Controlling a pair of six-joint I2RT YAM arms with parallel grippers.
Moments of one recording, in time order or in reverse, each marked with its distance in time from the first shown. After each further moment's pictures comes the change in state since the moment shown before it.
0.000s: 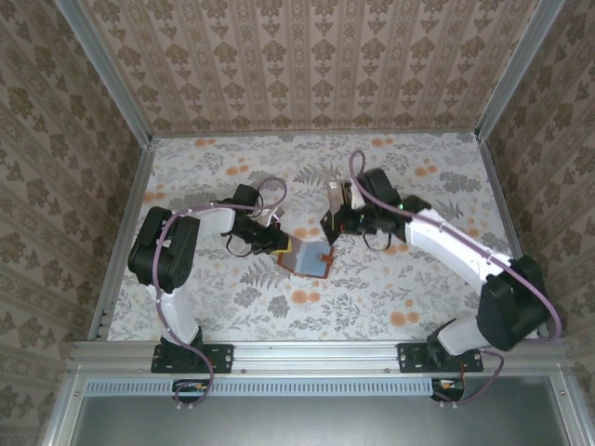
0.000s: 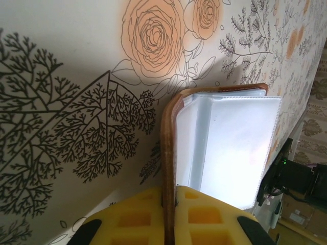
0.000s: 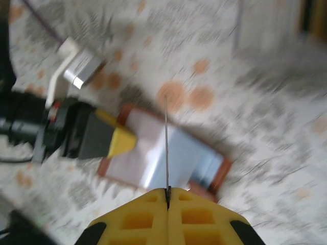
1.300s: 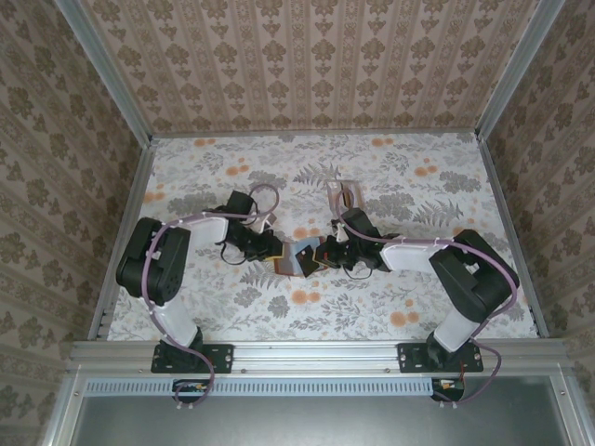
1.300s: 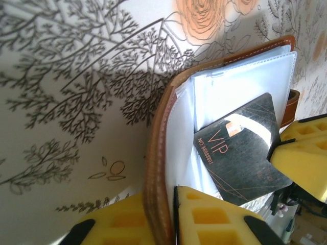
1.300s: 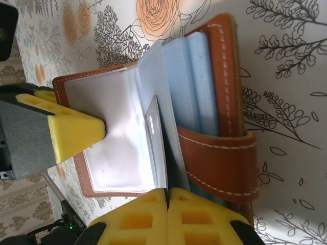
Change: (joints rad) left arm 0.011 -0.121 -0.129 0.029 -0.089 -0.061; right arm 0.074 0.241 -0.317 0.621 -0.169 0.363
